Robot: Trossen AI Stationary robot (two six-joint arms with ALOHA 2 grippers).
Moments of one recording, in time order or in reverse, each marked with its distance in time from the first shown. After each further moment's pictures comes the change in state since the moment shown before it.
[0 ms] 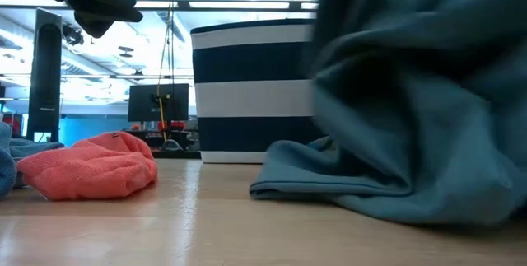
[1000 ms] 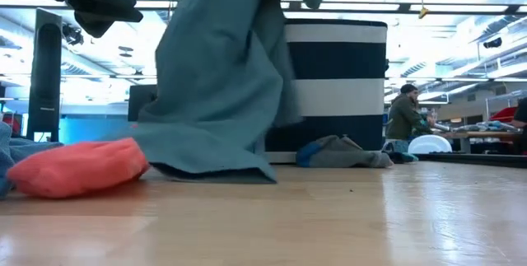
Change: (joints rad) left arm 0.000 0.000 0.000 0.000 0.000 0.002; right arm -0.736 0.000 0.323 1.360 -0.102 -1.487
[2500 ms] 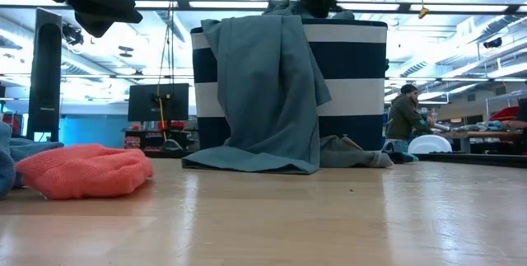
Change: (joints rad) left arm 0.000 0.000 0.000 -0.009 0.000 0.020; right arm -0.506 0.158 -0.193 -0.767 -0.418 0.439
